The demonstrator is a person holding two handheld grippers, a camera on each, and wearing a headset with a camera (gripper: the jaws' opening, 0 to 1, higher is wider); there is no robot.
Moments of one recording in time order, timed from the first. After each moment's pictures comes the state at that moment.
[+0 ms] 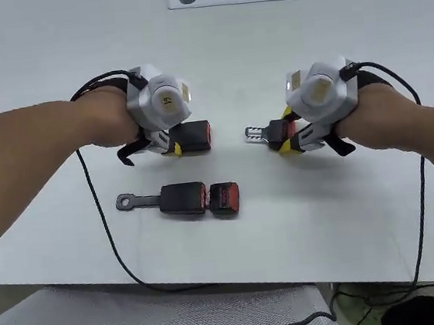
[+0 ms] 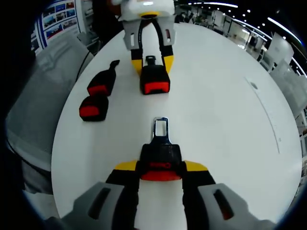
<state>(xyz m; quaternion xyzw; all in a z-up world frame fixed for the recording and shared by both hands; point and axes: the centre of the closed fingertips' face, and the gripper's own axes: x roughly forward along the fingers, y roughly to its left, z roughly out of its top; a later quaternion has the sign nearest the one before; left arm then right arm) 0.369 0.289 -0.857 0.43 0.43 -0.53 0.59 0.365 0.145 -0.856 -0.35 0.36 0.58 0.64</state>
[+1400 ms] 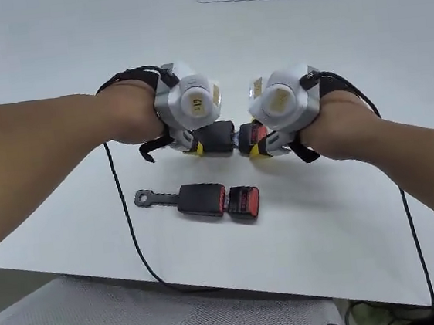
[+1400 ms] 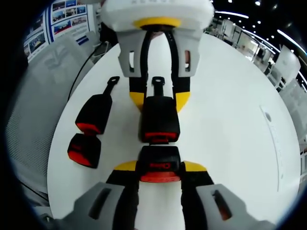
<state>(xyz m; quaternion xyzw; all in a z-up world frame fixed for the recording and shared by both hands) 0.369 0.288 -0.857 0.44 0.43 -0.54 0.58 0.371 0.225 -0.855 -0.35 0.32 0.62 0.63</state>
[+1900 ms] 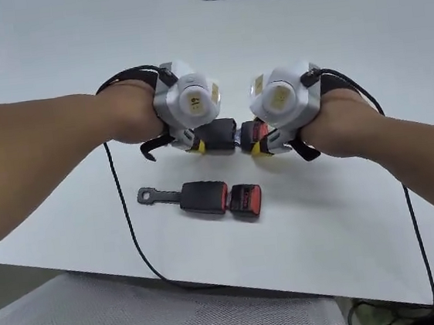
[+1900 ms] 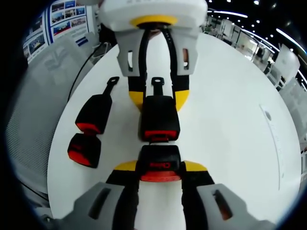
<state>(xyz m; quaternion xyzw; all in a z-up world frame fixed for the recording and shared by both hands) 0.369 0.288 -0.858 0.44 0.42 -0.54 0.58 0.370 0.223 -0.858 -0.35 0.32 0.62 0.63</state>
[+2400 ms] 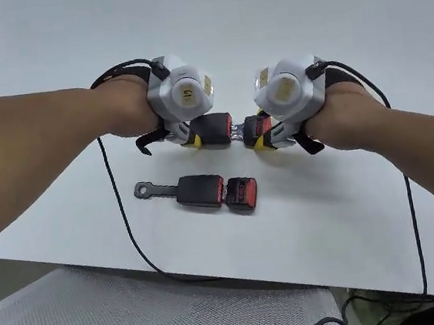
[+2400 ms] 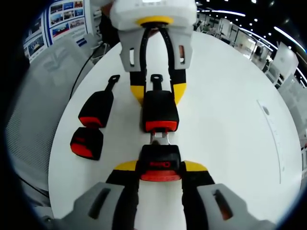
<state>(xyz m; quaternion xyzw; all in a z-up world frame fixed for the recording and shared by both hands) 0.368 0.287 -0.858 0.43 0.42 -0.54 0.59 0.368 0.206 -0.857 -0.34 0.32 0.61 0.64</state>
